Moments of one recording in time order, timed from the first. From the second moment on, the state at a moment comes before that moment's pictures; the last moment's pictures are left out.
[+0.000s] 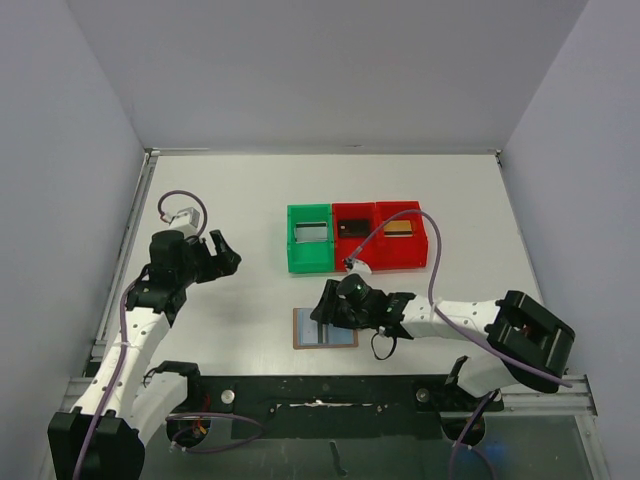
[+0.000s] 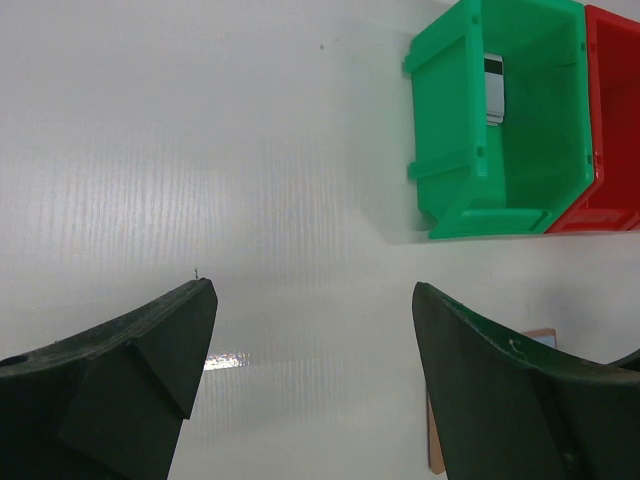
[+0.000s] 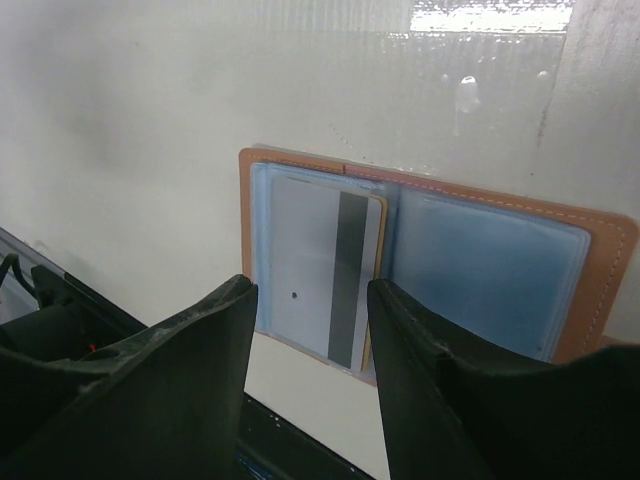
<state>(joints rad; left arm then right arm) -0.11 0.89 0.63 -0.34 0.16 -0.41 1.00 1.39 0.61 0.02 0.08 1.05</state>
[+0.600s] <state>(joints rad) -0.23 0.92 0.62 -0.33 0.20 -0.47 0.99 1.51 0.60 0.05 0.04 1.09</state>
